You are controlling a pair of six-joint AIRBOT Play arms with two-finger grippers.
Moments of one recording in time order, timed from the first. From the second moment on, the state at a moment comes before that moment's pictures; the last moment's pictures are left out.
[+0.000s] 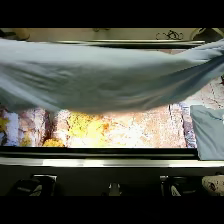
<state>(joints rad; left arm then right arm) -0.15 -0.67 1.54 1.67 -1.08 -1.78 0.07 -0.74 1.58 -1.50 1.19 1.50</state>
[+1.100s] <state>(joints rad) -0.15 -0.63 0.55 1.38 -0.71 -1.63 0.16 -1.34 0.94 -1.04 1.31 1.58</state>
